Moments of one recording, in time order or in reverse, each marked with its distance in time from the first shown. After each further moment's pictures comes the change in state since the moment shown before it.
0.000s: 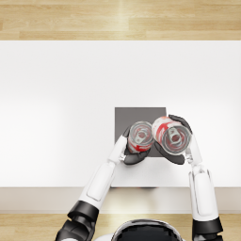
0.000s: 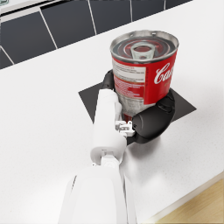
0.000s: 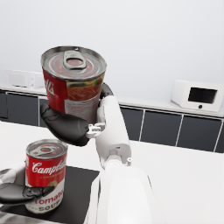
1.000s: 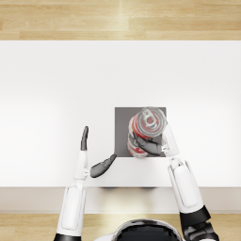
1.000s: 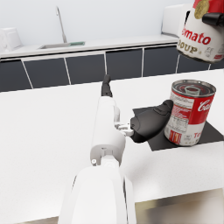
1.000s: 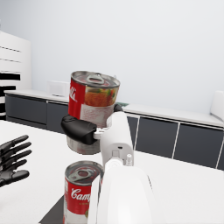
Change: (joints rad) left arm -0.414 -0.129 -0.394 -0.669 -0.001 0.023 0.174; right arm 0.144 -0.111 0.189 -0.088 -0.001 -0.163 -0.340
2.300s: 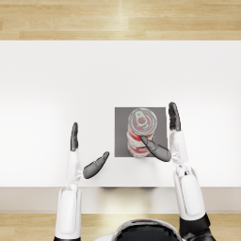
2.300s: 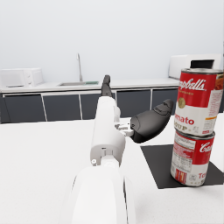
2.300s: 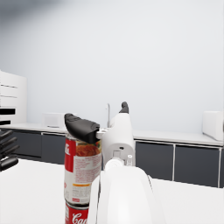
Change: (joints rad) left arm 0.004 0.031 -0.098 -0.218 0.000 0.000 0.001; right arm -0.049 -0.037 -0.085 0.210 0.000 -0.069 -0.016
